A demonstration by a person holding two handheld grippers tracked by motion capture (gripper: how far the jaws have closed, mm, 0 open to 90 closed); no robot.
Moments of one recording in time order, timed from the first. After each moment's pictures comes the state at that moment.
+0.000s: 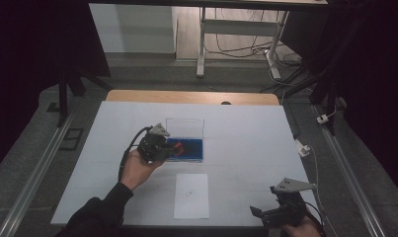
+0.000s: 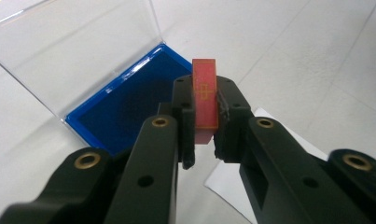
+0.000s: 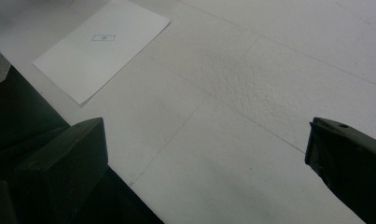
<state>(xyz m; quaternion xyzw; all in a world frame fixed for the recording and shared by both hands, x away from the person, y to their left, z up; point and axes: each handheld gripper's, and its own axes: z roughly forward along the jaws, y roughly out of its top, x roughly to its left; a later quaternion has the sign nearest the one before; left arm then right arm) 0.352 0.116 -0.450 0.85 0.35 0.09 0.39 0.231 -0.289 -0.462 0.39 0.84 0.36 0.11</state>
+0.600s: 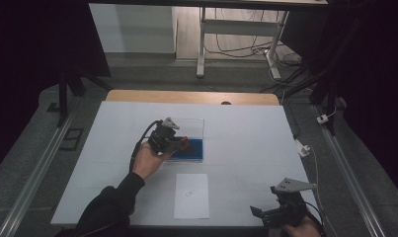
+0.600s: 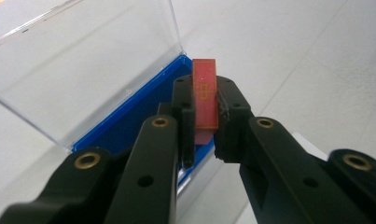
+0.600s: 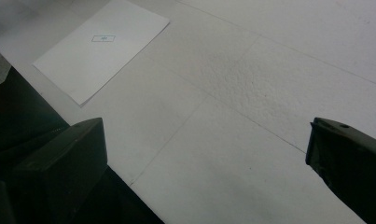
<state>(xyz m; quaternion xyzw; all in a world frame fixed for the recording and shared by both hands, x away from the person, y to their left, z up) 0.389 0.095 -0.465 0.85 0.36 0.09 0.37 0.232 -0.290 -0.462 0.39 0.84 0.36 0.11</state>
